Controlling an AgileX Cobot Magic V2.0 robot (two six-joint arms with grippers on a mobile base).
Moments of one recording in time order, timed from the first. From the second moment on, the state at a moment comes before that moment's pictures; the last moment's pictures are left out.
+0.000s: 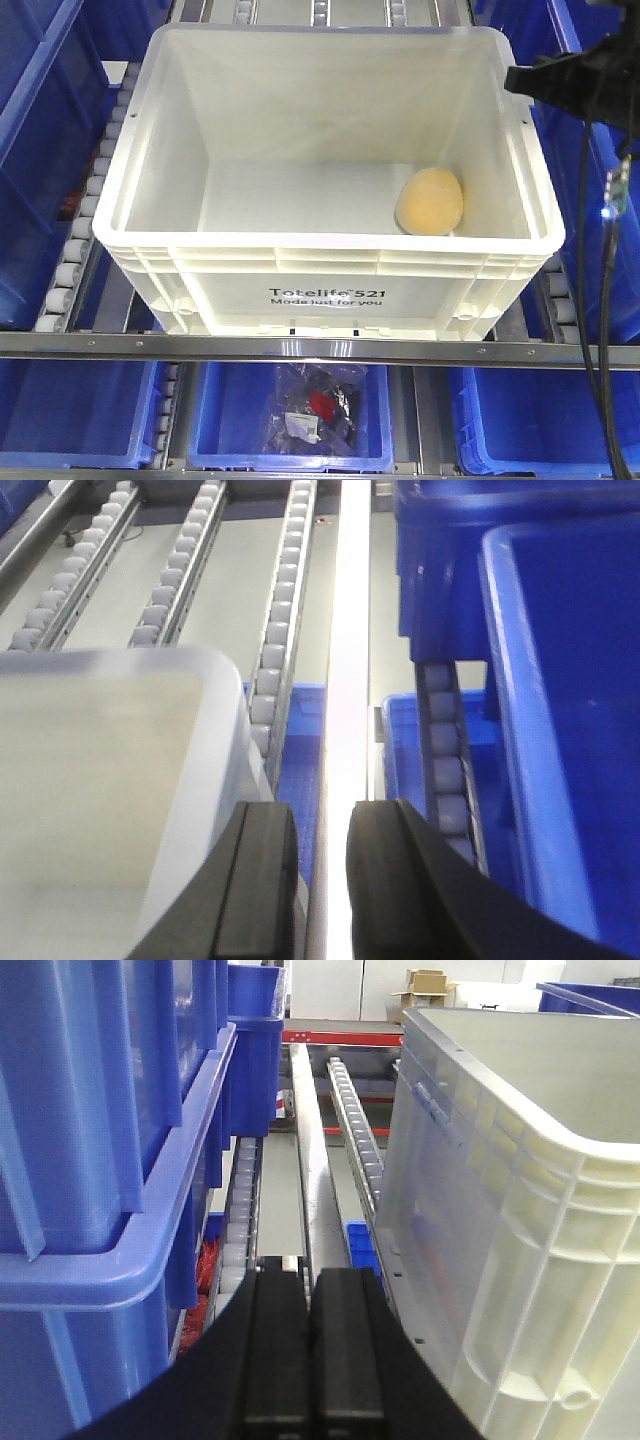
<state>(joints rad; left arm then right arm) -0.07 -0.01 0.03 -0.13 0.10 0.00 0.09 1.41 -0.94 1.51 0.00 -1.44</state>
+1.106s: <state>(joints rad) -0.07 -0.01 0.03 -0.13 0.10 0.00 0.09 0.29 -0.23 1.54 -0.25 -1.44</state>
